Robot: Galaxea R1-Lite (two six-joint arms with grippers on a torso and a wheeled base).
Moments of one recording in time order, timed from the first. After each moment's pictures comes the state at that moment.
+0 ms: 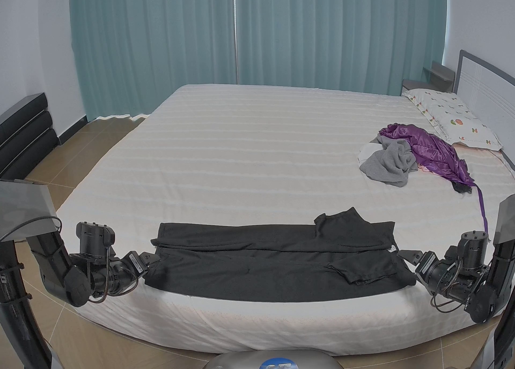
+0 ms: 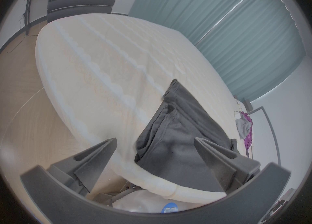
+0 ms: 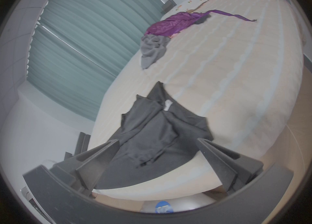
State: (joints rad) left arm -0.07 2.11 -0.39 -0.95 -0.10 -0.74; right arm 0.07 2.08 -0.02 -1.50 0.11 0.85
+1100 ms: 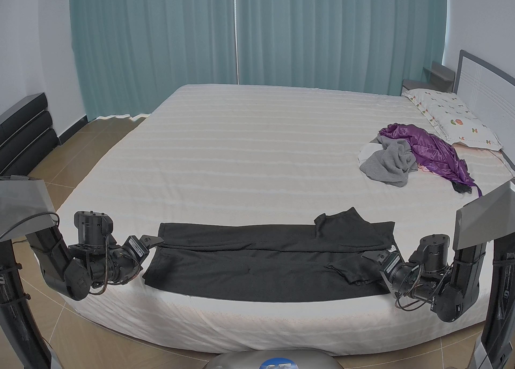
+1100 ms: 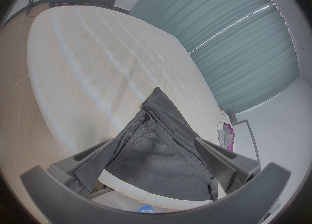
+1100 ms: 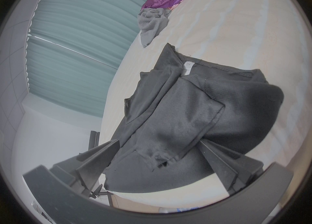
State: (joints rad) left arm -0.06 2.09 -0.45 -1.00 -0.19 -0.89; right arm 0.24 2.30 -0.23 -1.50 0.11 1.07
